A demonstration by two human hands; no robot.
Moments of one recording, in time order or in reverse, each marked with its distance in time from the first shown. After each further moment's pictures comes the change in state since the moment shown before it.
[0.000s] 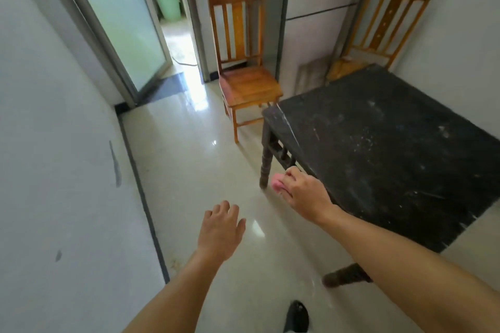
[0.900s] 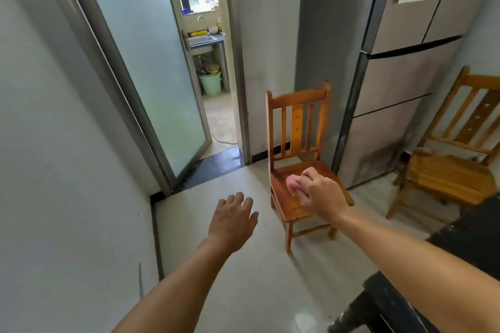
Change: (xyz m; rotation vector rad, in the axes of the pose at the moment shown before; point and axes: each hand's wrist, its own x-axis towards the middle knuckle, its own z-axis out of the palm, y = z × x) left_hand 0.453 -0.284 -0.242 0.130 0.186 -0.022; right_hand 0.584 -0.011 -0.019 0.044 0.172 -0.055
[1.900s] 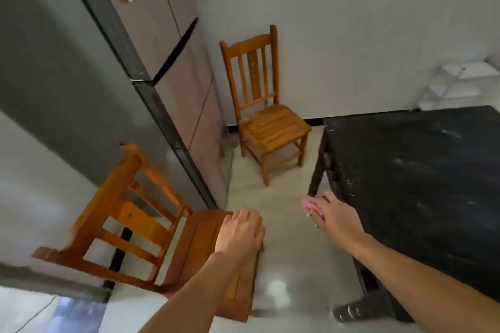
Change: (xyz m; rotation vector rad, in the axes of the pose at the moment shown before) left_hand 0.447 0.170 0.074 -0.062 -0.231 1.109; right_hand 0.039 0.234 0.047 -0.115 0.122 1.231
